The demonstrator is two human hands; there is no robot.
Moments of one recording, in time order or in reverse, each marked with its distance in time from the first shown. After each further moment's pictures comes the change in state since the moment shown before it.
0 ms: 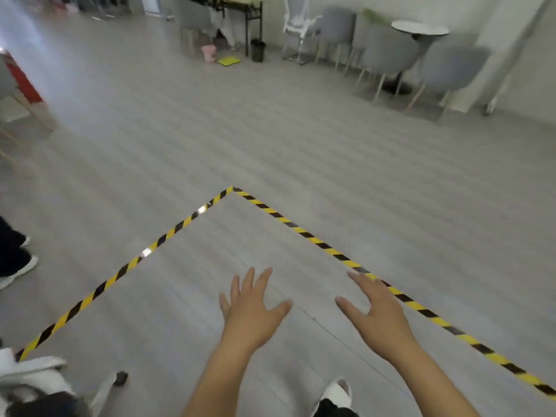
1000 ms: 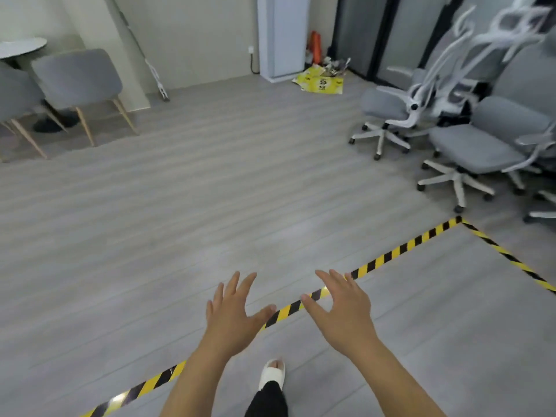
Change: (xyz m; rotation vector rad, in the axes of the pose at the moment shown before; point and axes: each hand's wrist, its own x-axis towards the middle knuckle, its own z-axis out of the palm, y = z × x) left_hand 0.236 0.589 0.356 0.345 -0.620 0.859; right_hand 0.137 0.396 -0.336 0.171 0.674 0.785
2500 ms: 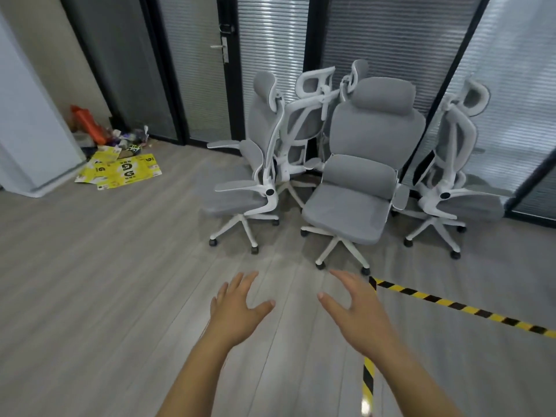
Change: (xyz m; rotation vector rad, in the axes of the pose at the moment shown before) left_hand 0.977 0.592 0.005 0.086 -0.403 0.660; right_hand 0.855 0.157 -0.388 0.213 0.643 0.489
